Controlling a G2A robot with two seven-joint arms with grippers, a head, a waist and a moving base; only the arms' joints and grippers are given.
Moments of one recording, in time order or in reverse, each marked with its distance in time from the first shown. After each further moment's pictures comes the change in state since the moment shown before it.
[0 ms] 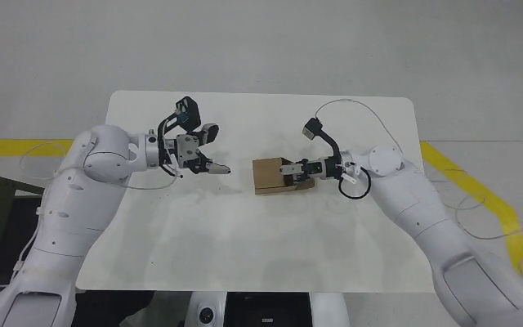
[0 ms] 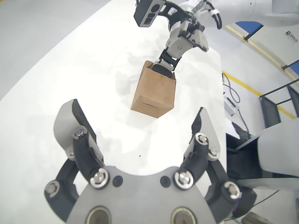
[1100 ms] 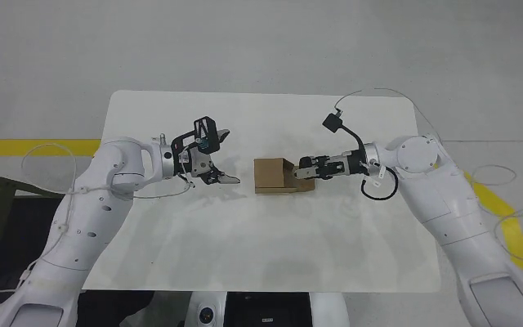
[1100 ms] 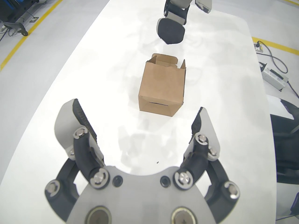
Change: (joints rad) left arm 0.062 0.004 0.034 -0.131 0.521 0.005 0.357; right arm -0.095 0.115 0.244 -0.291 -0.333 0.058 0.035
